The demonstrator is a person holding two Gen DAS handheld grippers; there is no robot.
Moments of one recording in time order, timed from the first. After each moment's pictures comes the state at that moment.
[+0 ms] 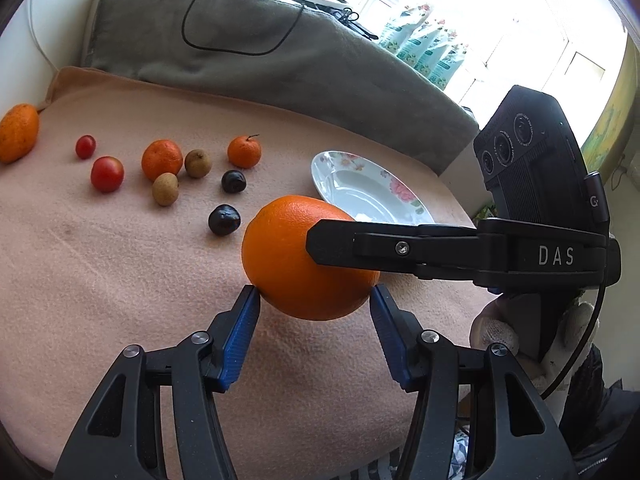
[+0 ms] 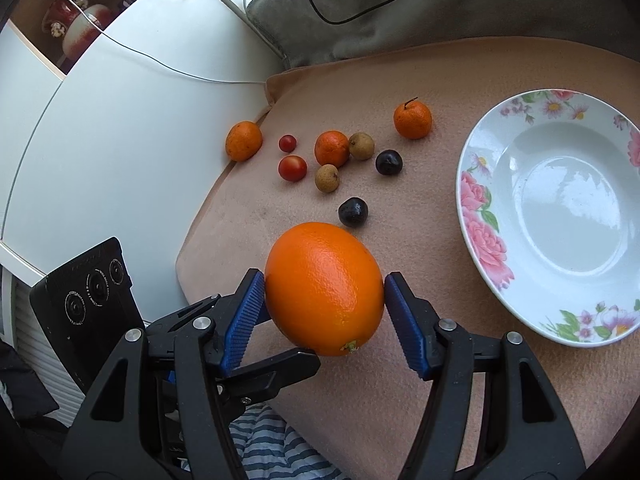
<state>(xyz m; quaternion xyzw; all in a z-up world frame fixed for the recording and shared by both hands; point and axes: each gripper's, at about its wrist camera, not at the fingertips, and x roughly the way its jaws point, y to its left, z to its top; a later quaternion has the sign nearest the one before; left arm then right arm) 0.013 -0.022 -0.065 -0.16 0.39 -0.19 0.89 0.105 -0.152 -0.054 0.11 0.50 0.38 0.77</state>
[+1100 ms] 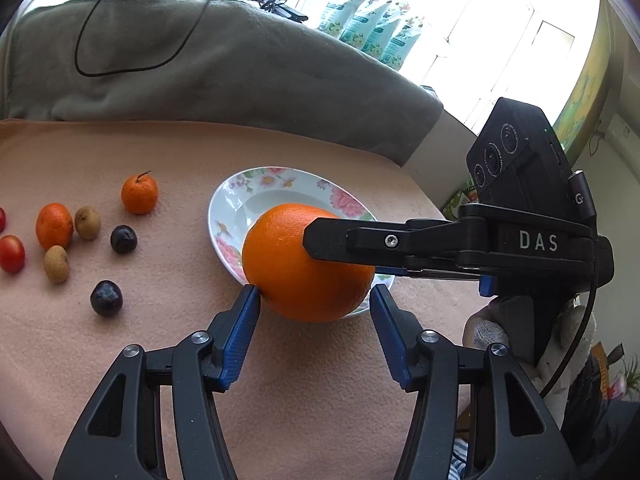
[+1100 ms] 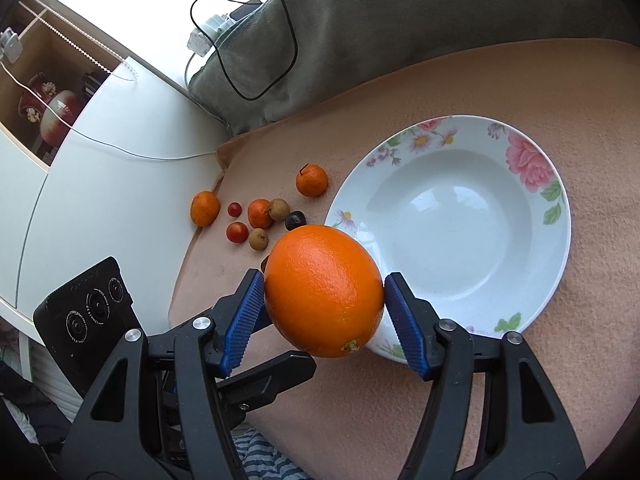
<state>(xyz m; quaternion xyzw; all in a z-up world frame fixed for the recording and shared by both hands) 0.065 -0.081 -0.050 -0.12 0.38 -0.26 0.88 0.139 -0.245 -0.045 0.20 0.49 0.31 0.79</state>
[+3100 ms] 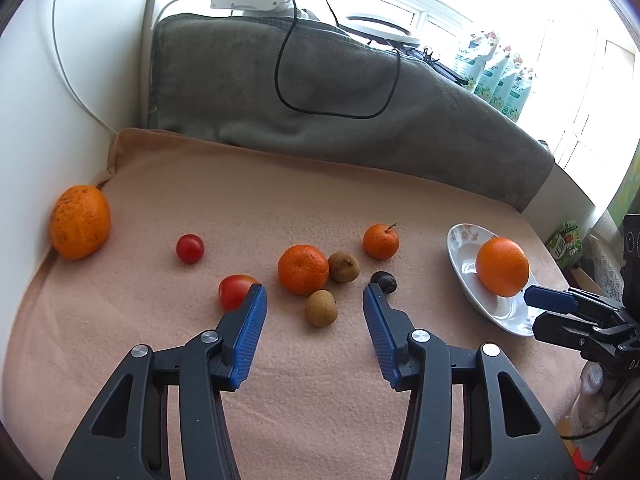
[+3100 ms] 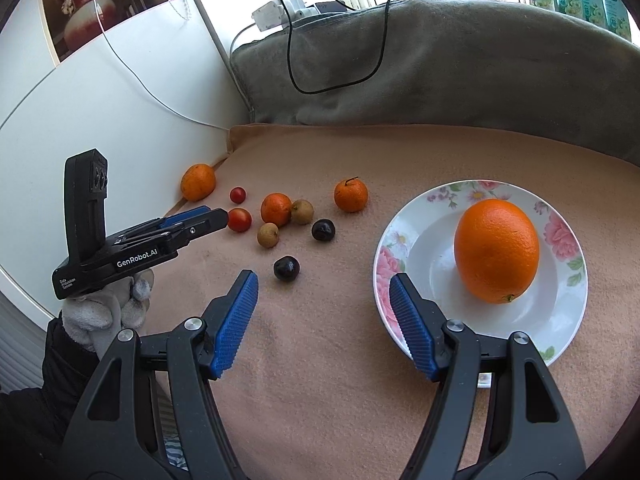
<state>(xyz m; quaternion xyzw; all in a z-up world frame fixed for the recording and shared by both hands) 0.085 0.074 -0.056 -0.10 0.36 -0.08 0.93 0.101 -0.168 -0.025 0.02 0.40 0.31 0.86</state>
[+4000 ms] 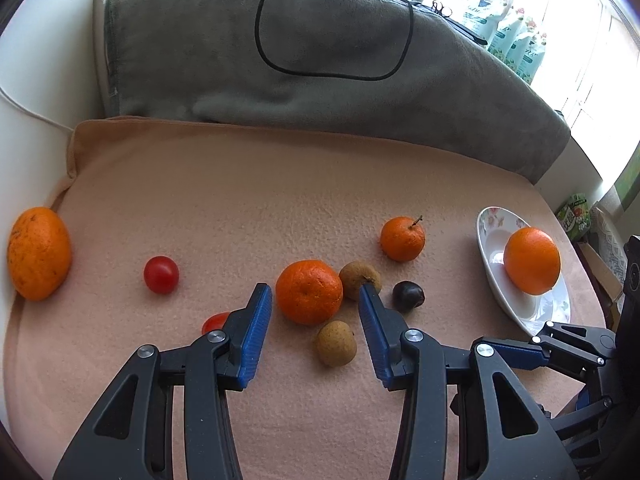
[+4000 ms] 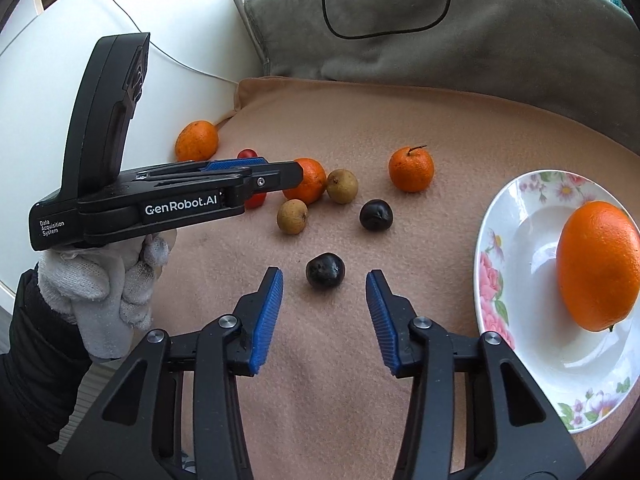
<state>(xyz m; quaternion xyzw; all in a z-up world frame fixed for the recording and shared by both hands) 0.143 0.071 -0.074 -0.07 0.43 -0.11 0.90 0.122 -0.100 -0.068 -0.02 0.45 0.32 0.84</state>
